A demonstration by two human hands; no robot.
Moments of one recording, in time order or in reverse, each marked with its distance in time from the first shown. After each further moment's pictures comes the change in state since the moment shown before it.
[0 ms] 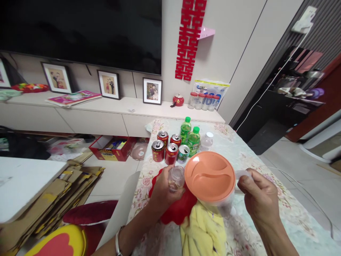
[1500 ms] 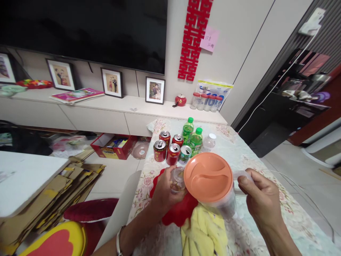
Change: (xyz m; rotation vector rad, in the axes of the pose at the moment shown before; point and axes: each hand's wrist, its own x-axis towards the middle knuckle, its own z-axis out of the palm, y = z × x) left_hand 0.002 -0.003 0.002 -0.003 -0.019 0.081; right_hand 0.005 -0.016 0.014 -0.151 -0.058 -0.023
